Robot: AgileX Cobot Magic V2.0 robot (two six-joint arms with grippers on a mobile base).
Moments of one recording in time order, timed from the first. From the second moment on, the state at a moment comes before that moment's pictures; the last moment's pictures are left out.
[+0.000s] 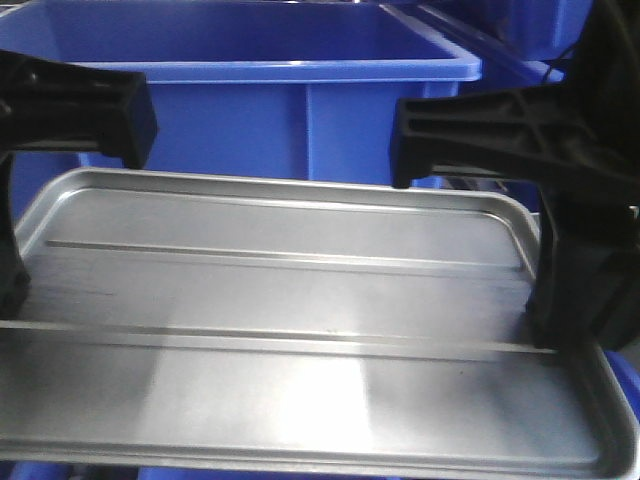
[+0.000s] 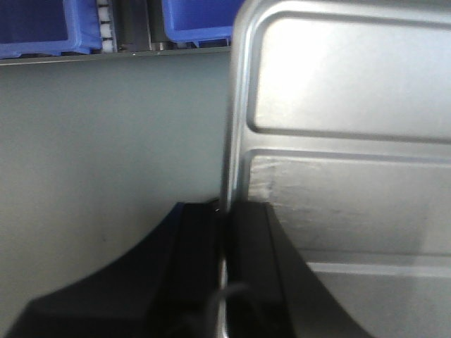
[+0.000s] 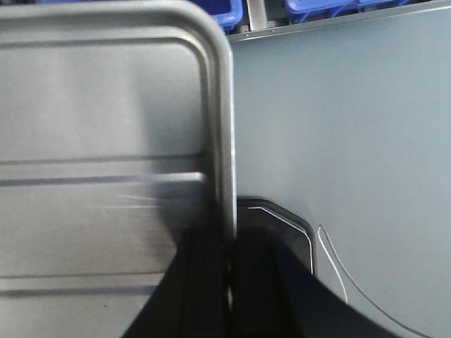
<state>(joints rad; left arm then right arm) -1.17 1.25 -0.91 0.41 1.10 -1.26 1.04 1.25 -0.85 -0.35 0.97 1.32</state>
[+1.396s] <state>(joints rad) -1.17 1.25 -0.91 0.41 1.10 -1.26 1.04 1.25 -0.85 -0.35 0.97 1.32</state>
